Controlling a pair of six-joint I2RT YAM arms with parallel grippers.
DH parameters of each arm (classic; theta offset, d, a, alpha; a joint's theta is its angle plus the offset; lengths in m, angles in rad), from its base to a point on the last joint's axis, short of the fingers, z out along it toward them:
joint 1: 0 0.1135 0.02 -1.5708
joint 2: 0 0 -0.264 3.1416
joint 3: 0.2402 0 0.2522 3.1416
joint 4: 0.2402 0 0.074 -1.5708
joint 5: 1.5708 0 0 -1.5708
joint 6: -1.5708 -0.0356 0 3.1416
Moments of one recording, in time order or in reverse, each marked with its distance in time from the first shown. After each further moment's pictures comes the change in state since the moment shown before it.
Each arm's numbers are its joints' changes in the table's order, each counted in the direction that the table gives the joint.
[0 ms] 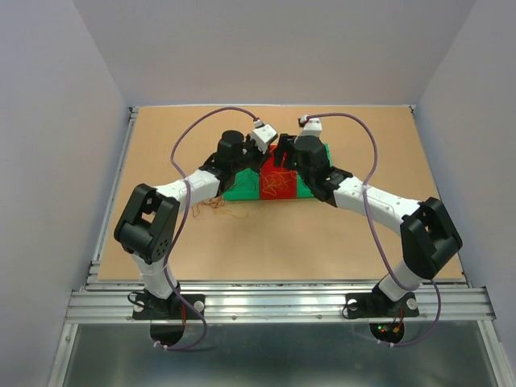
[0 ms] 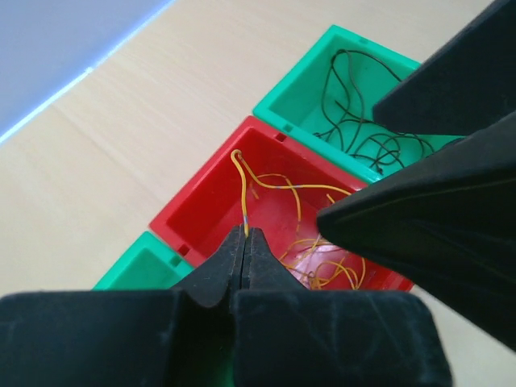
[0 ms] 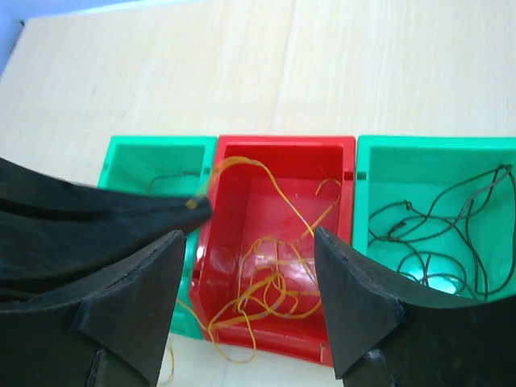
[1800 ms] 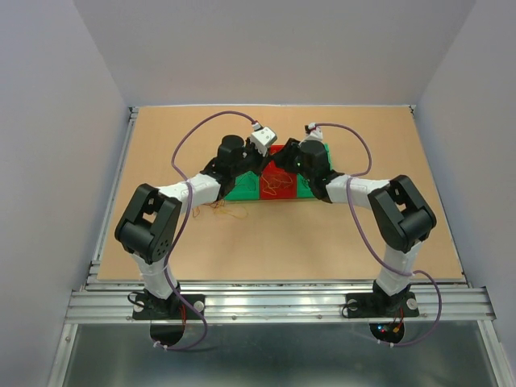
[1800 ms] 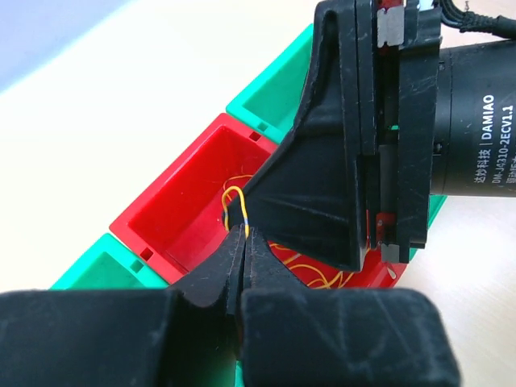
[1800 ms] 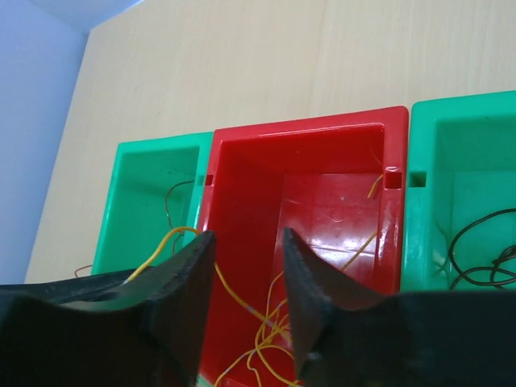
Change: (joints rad) left arm -0.028 0.033 -0.032 -0.076 -0.001 0.065; right arm -0.134 0.251 -0.077 -0.371 -0.315 -0.268
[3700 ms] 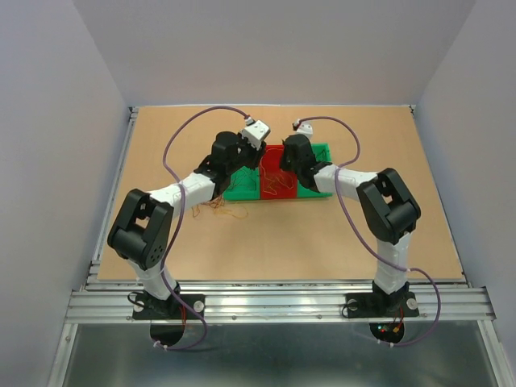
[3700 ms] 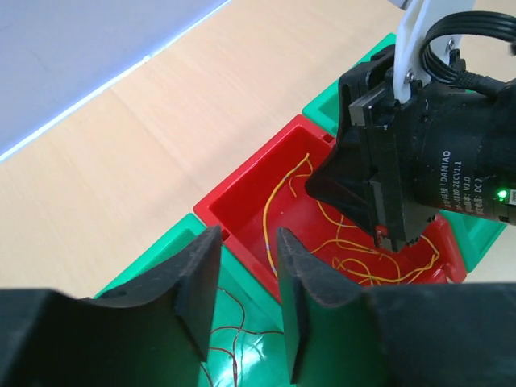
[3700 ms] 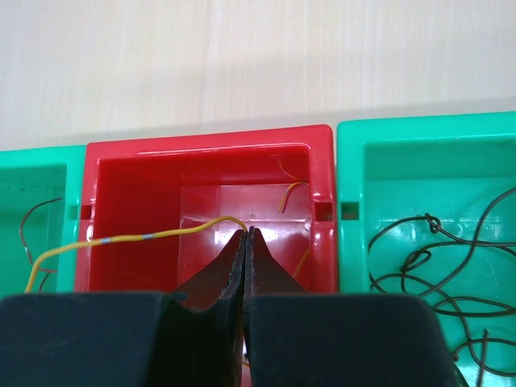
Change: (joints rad) left arm 0.023 -0.065 0.000 0.047 -0.147 -0.043; right arm 0.031 0.110 0.193 0.288 0.237 0.183
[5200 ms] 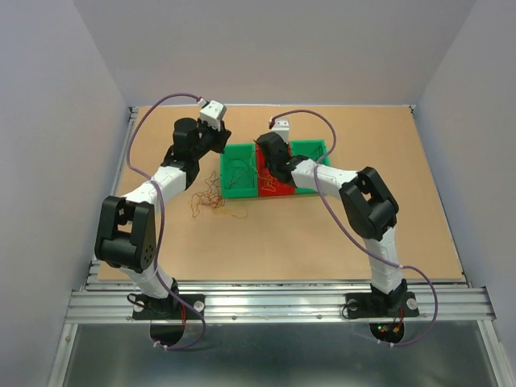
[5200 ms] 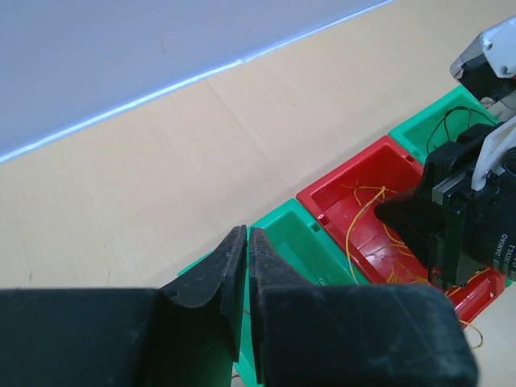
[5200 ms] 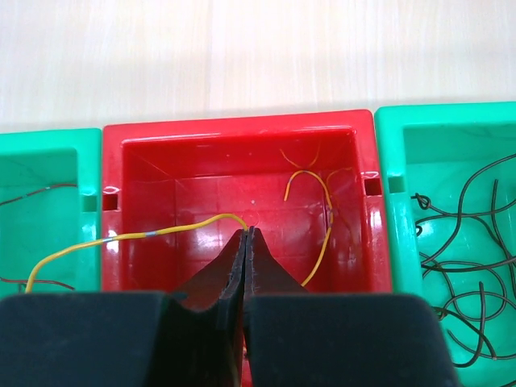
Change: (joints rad) left arm 0.262 -0.063 0.011 0.020 0.156 0.130; right arm 0.127 0.151 0.298 0.262 0.284 0.097
